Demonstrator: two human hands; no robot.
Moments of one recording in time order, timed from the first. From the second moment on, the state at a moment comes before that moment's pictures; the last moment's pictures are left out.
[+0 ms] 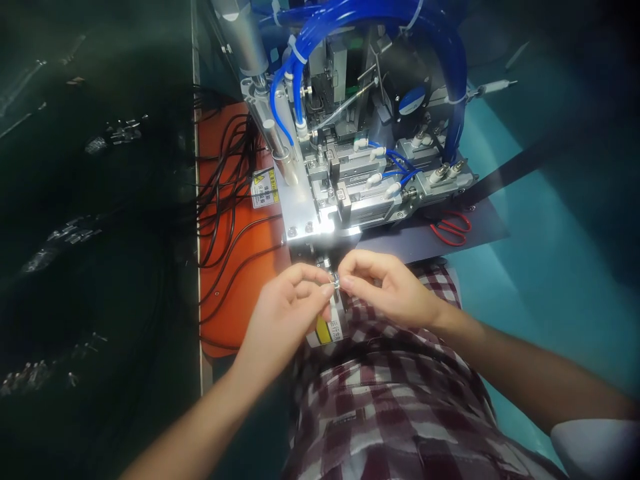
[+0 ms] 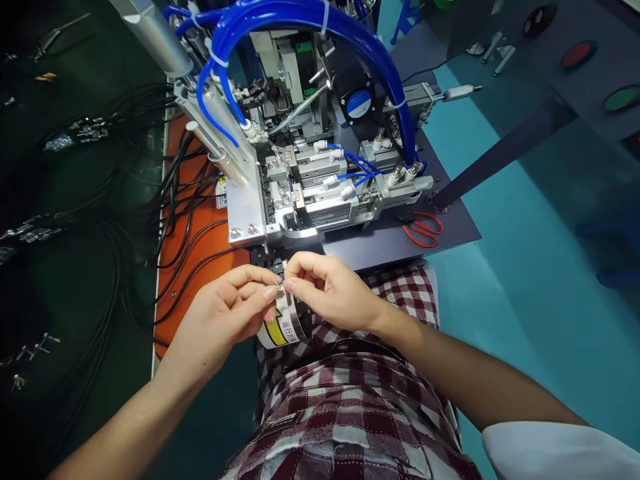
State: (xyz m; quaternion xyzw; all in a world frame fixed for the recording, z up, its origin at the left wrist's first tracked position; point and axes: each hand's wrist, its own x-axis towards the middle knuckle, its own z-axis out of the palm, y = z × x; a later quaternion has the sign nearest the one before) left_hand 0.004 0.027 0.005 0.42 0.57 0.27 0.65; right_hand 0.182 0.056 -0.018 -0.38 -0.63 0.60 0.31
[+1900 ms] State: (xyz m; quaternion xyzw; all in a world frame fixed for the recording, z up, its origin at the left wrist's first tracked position) left_hand -0.006 0.041 -0.035 0.77 0.54 0.29 0.15; right_hand 0.157 0.049 -0.053 -0.55 -0.45 0.61 0.36
